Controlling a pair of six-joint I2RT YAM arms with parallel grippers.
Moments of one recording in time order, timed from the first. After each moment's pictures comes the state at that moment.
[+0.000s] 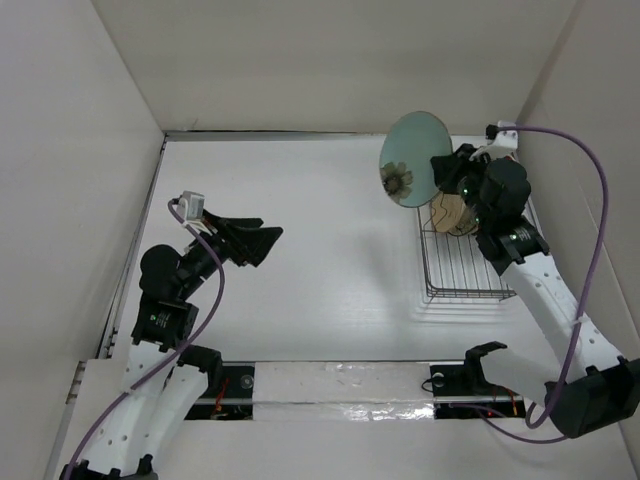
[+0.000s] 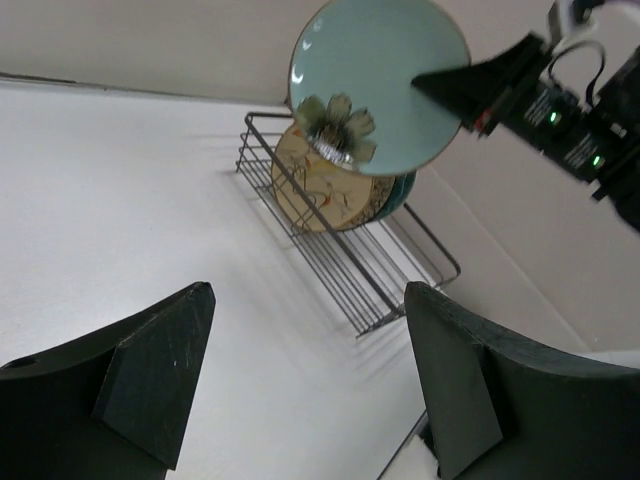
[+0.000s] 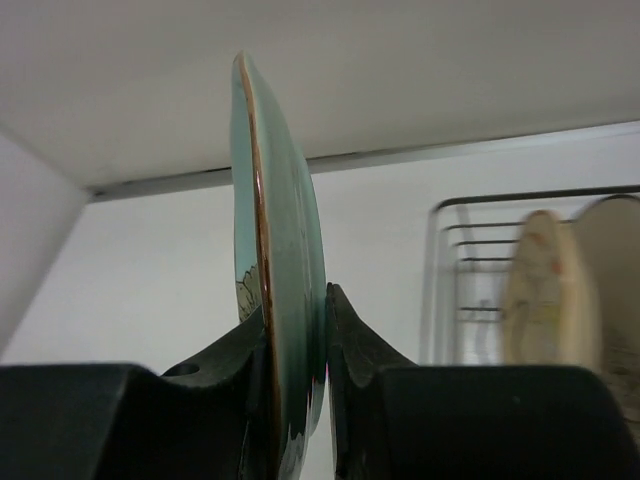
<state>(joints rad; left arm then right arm) -0.24 0.55 0.62 0.07 0.48 -0.68 0.29 1.07 1.04 -0.02 0.04 0.39</state>
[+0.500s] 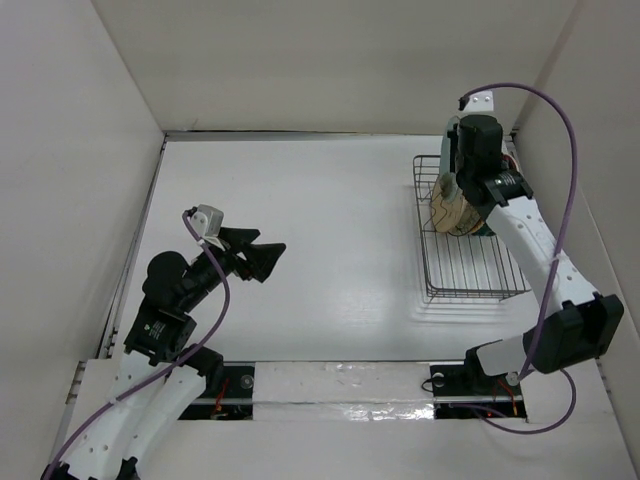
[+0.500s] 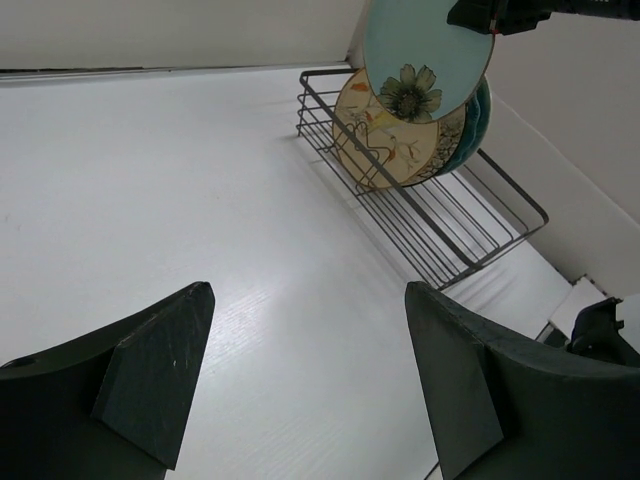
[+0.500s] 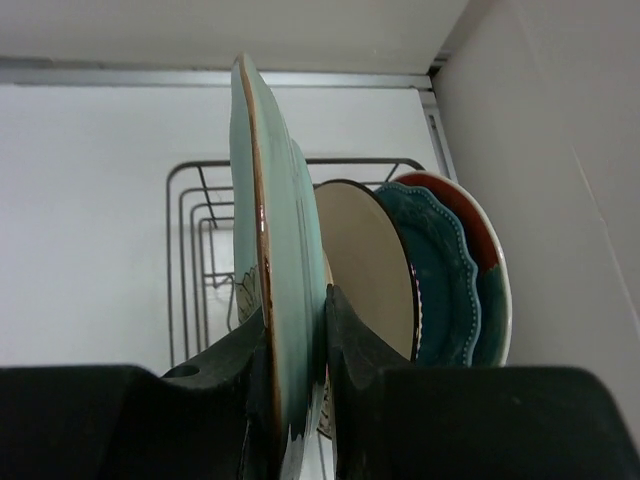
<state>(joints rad) -0.41 0.49 0.66 -0.17 0.31 -0.38 0.27 1.38 1.43 -0.40 0.52 -0.03</state>
